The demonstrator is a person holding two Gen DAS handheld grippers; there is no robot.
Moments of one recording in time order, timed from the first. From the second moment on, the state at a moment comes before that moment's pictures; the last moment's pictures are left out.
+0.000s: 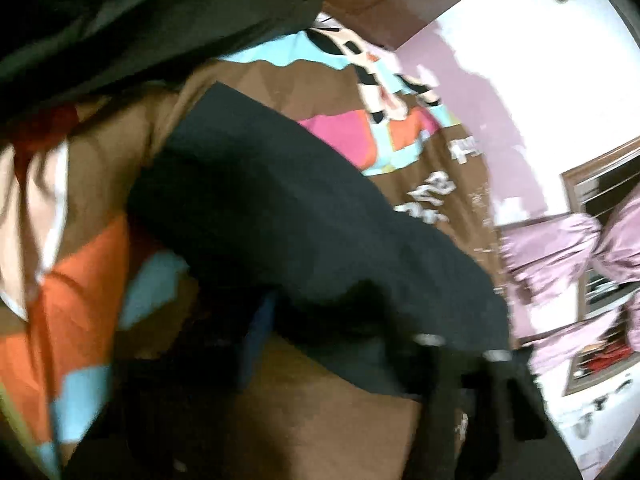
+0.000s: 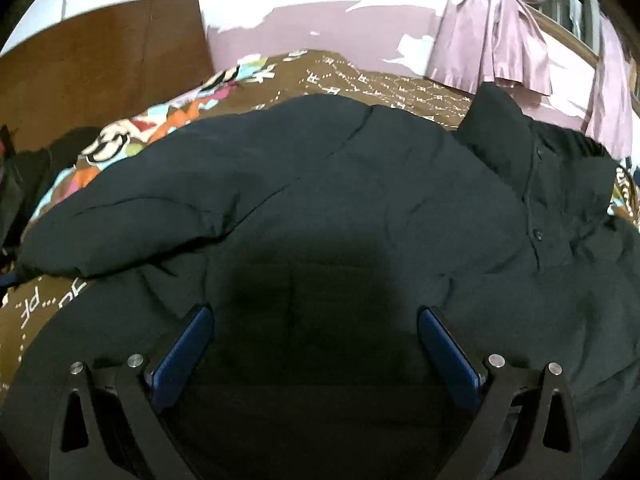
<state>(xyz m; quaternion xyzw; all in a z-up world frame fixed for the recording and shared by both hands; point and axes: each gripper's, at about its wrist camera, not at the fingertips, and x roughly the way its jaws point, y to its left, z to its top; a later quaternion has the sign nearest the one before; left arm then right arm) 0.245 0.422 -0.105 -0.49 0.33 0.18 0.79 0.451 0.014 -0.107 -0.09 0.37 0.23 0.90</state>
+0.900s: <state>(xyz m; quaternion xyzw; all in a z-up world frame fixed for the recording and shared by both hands) 0.337 0.107 0.084 -0.14 0.23 -0.25 0.93 0.379 -0.231 0.004 0.17 0.35 0.11 0.92</state>
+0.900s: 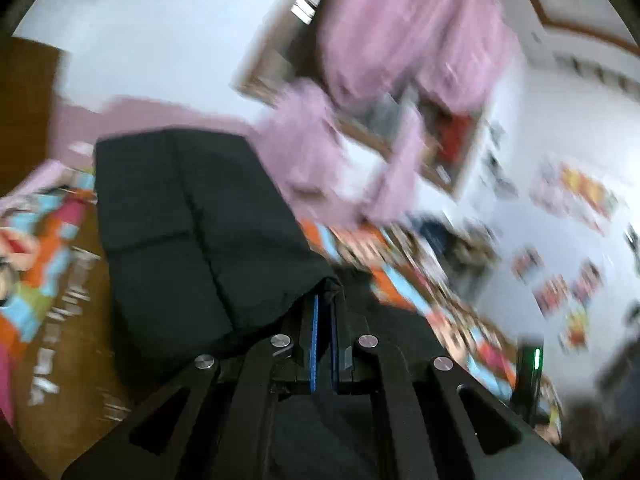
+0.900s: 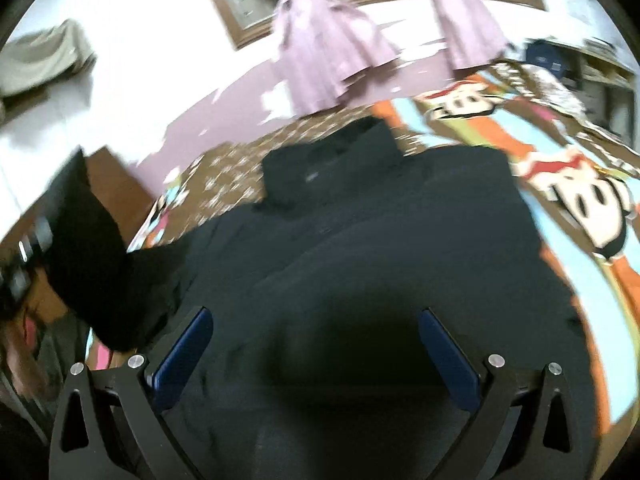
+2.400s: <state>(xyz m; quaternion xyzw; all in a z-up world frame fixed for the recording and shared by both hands) 0.318 0.123 -0.037 -0.09 0.40 -0.20 0.89 0.368 -0.285 -0.073 0.49 0.35 0.18 0.78</state>
